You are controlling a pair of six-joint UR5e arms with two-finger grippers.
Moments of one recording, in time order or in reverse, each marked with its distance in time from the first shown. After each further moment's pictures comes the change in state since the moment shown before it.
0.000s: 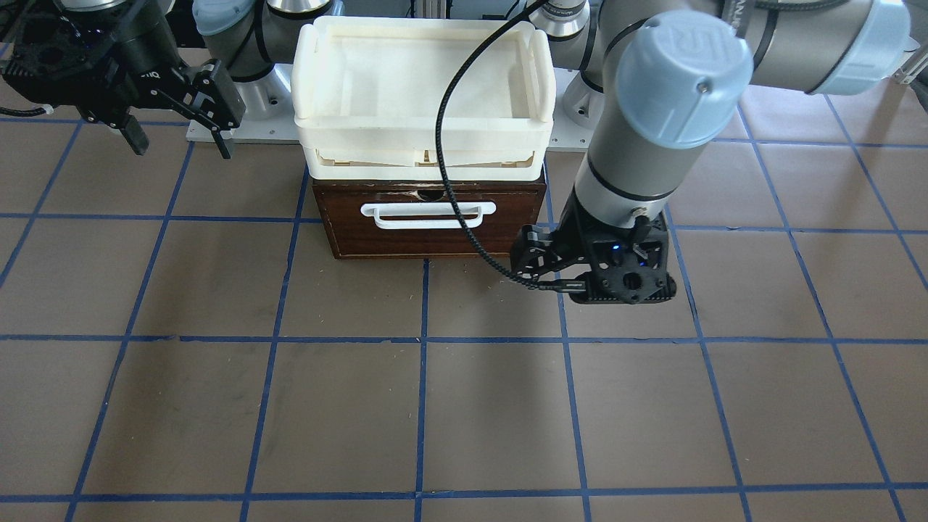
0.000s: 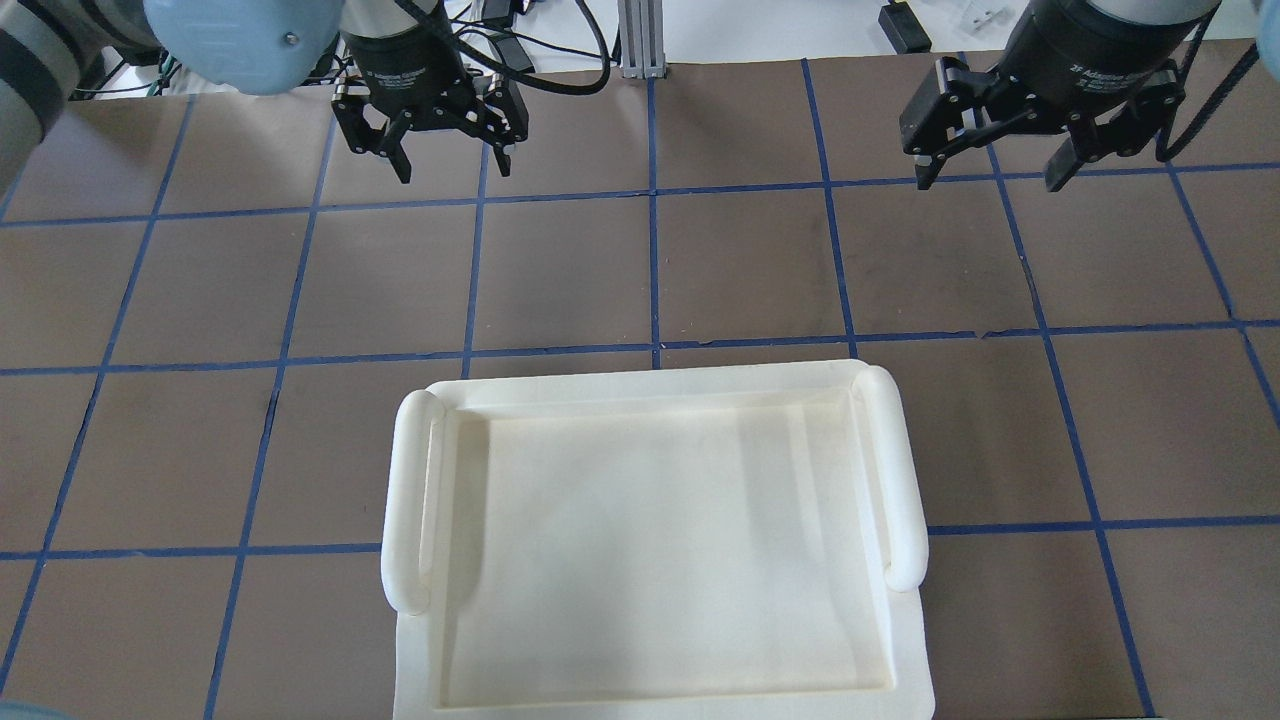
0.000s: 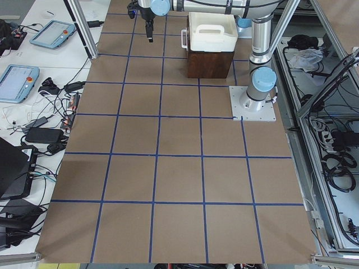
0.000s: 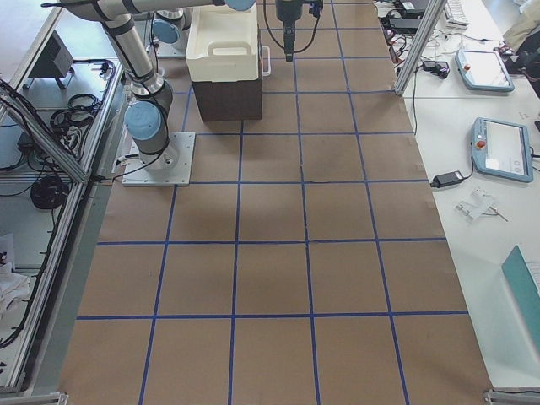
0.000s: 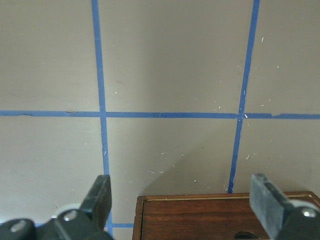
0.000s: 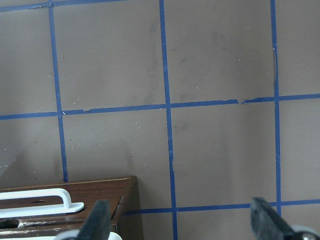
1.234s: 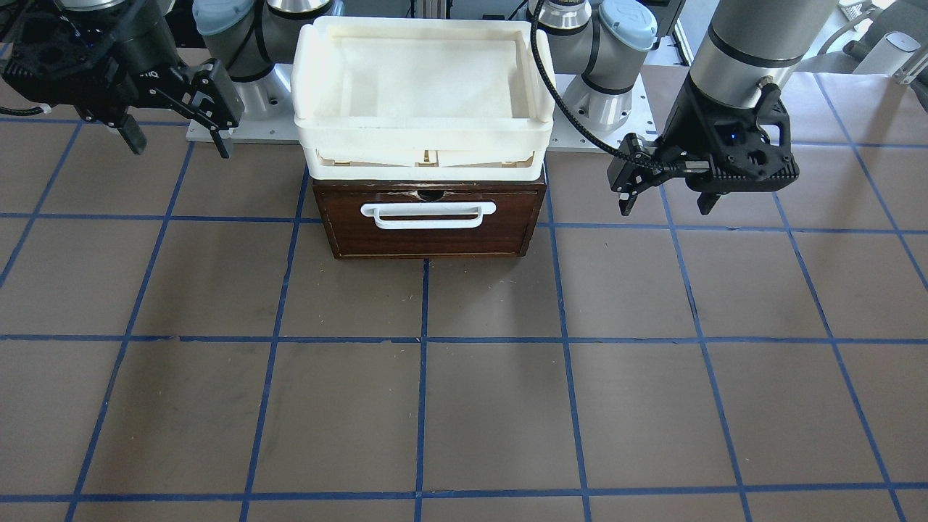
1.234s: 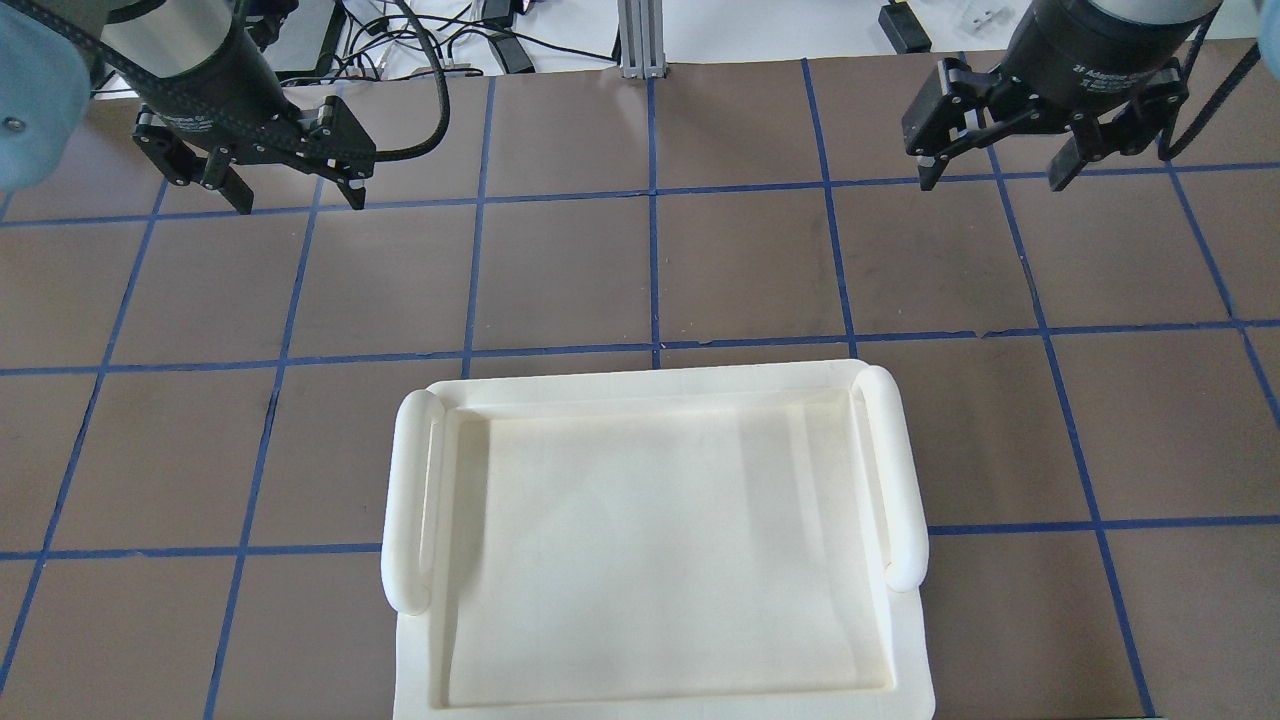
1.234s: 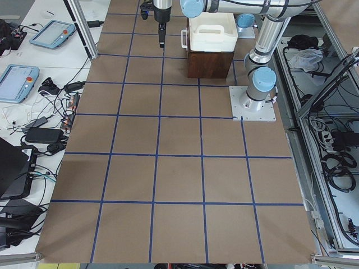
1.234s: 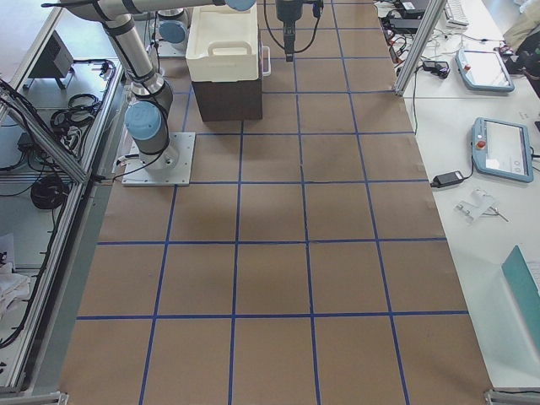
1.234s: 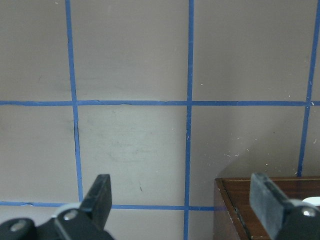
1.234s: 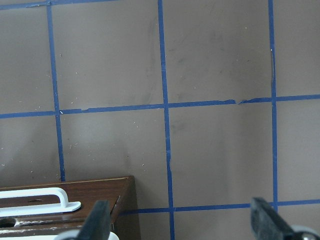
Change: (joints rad) left arm 0.130 0.254 -0.216 0.029 0.021 0.151; right arm 0.000 -0.001 0.000 0.002 -0.007 -0.007
